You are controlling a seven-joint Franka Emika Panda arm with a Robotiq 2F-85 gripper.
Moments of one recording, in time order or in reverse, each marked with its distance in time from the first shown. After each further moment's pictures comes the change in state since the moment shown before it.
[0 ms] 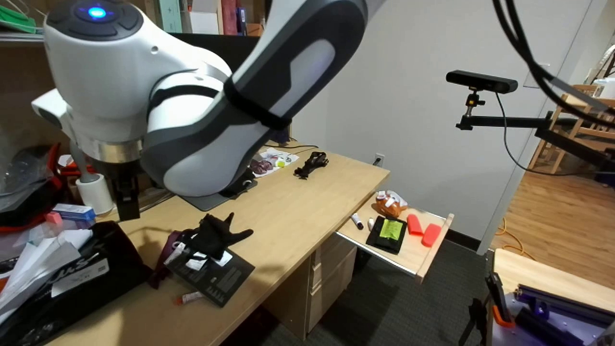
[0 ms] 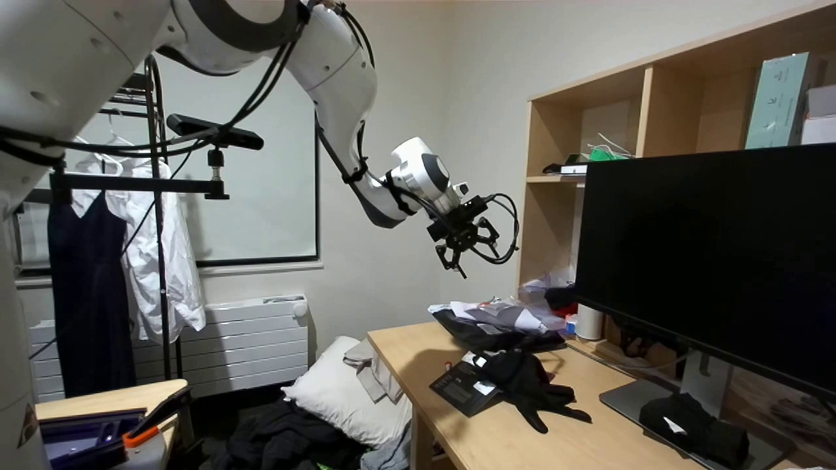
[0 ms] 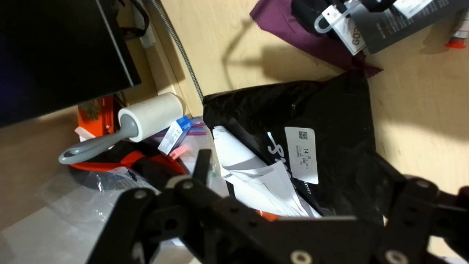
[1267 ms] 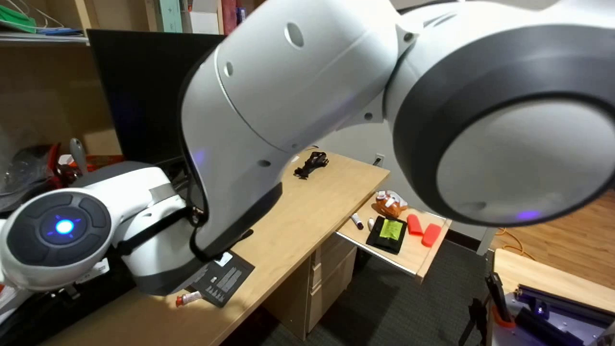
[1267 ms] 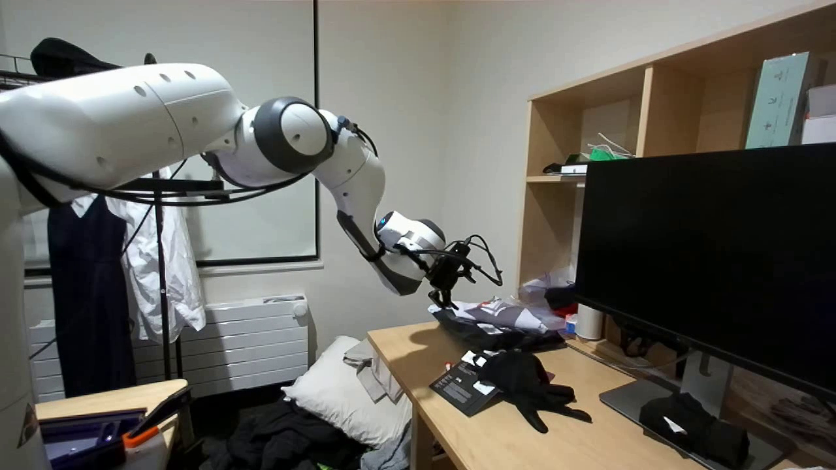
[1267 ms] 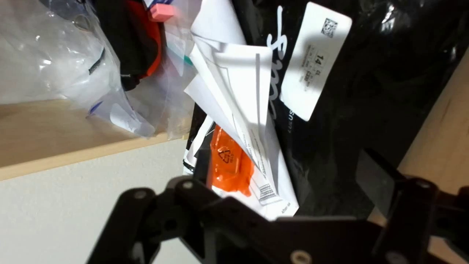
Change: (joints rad) arm 0.213 0.510 -0.204 0.500 -0.408 0.250 0.154
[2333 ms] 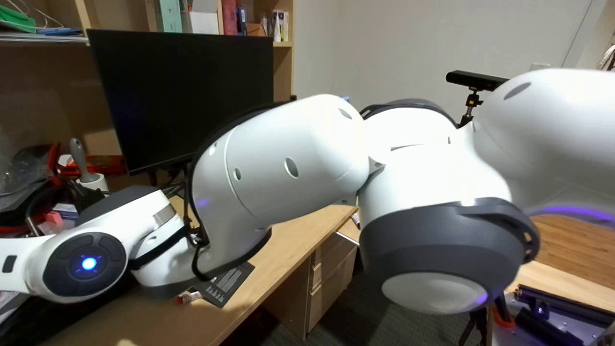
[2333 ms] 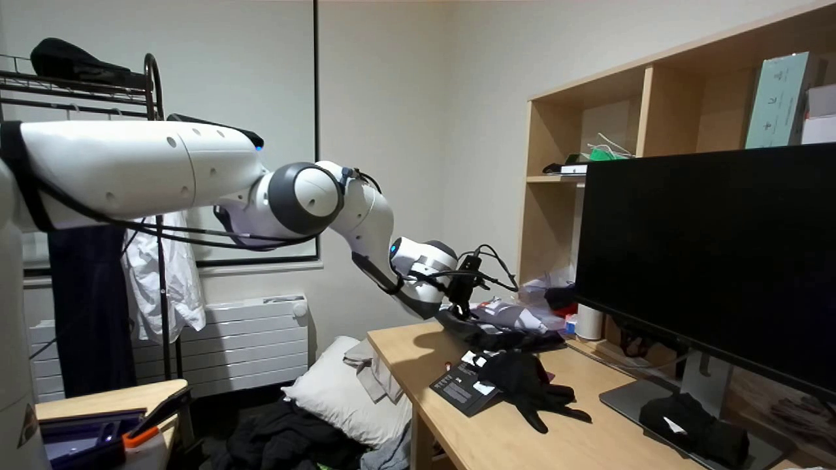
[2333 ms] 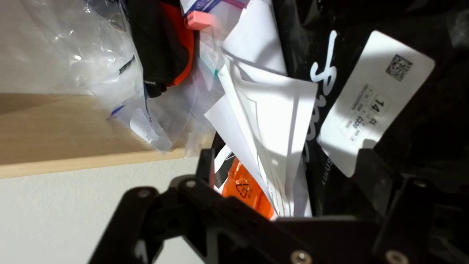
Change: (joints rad) arm -0.026 0.303 -0.112 0.418 0.000 -0.006 -0.018
